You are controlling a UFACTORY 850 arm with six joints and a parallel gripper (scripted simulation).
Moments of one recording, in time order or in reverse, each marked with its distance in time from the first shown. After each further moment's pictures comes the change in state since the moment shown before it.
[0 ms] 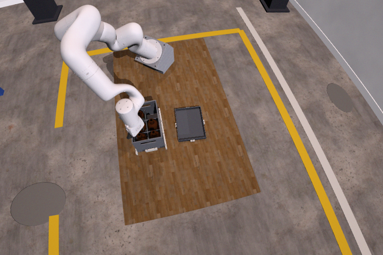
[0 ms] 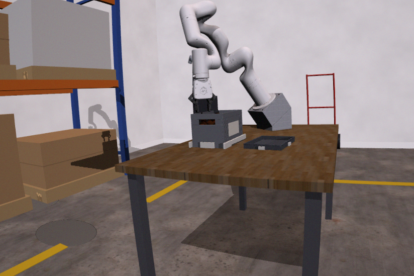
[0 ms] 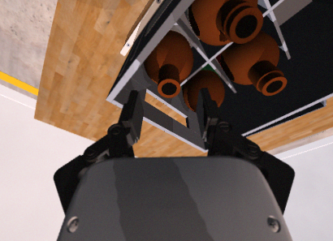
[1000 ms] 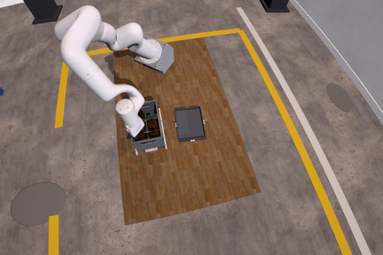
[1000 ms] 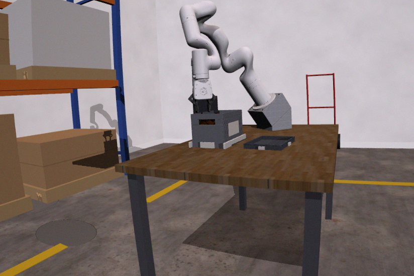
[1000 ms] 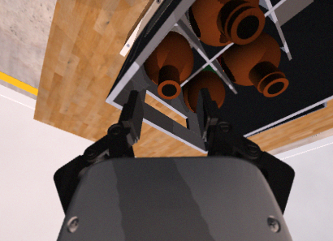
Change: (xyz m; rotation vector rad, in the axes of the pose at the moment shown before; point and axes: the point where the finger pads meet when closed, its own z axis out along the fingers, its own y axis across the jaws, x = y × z) arm 0.000 0.000 0.003 0.000 0.000 0.000
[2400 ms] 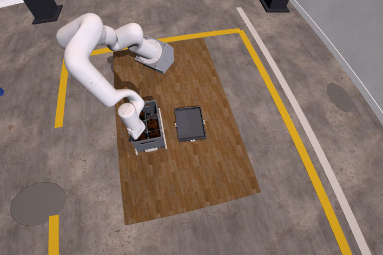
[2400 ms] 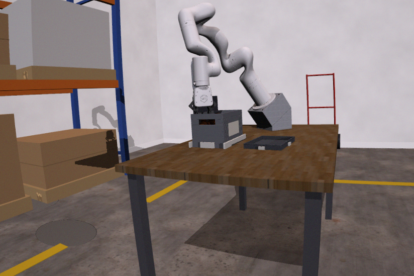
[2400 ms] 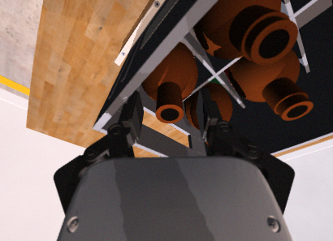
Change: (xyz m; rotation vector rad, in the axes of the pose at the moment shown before) arm 0.000 0.000 0.037 0.000 0.000 0.000
